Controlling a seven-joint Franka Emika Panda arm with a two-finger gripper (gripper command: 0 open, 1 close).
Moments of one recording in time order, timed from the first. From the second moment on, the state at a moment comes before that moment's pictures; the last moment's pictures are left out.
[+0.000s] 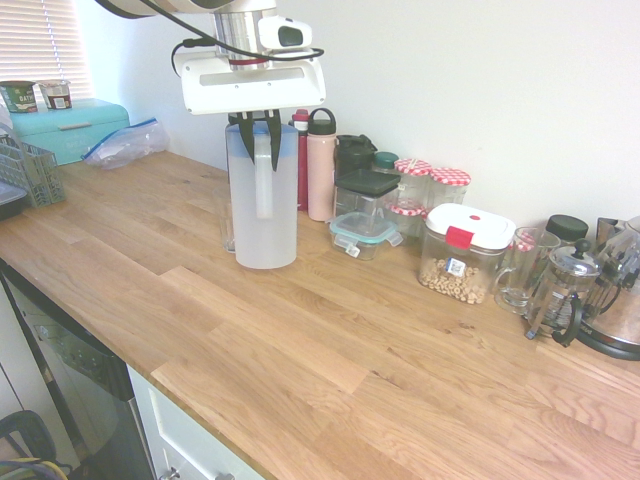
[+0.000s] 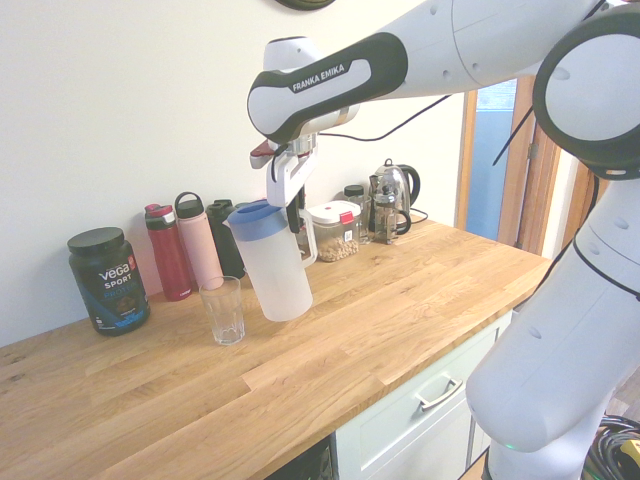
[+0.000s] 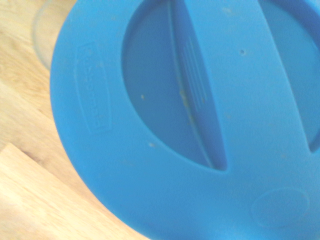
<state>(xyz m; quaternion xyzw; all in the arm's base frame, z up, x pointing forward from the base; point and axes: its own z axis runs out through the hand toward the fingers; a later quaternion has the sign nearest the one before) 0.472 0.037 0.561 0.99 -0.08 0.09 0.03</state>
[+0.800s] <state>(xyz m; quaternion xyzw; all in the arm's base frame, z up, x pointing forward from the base) 0.471 0.095 0.558 0.99 0.02 0.02 0.16</state>
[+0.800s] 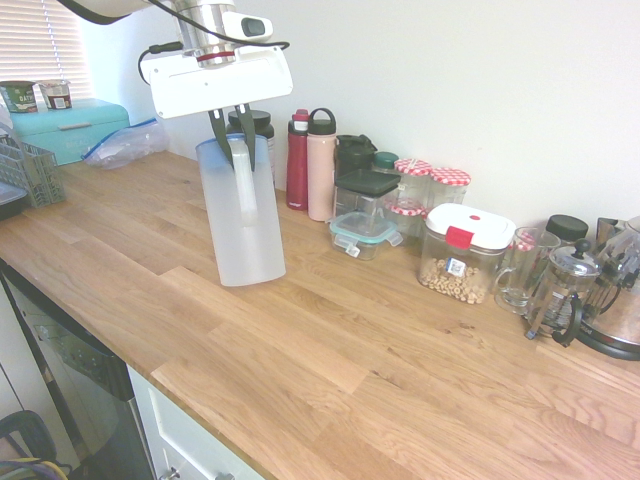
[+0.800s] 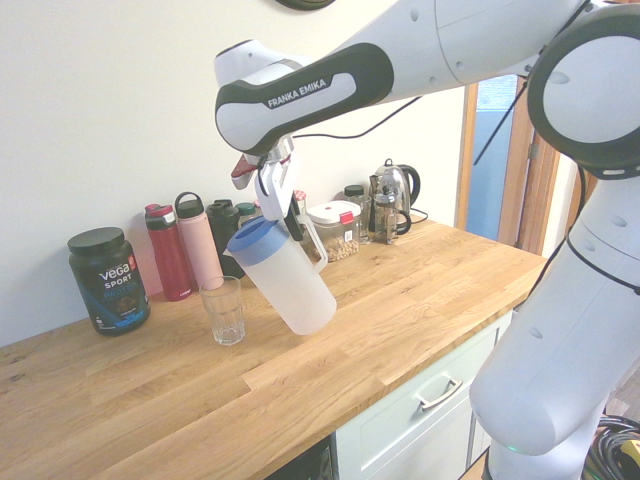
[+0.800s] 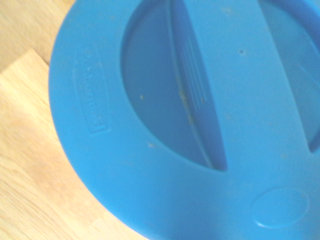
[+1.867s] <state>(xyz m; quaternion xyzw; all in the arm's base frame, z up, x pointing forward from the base) 0.503 0.136 0.528 0.95 0.06 -0.01 0.30</state>
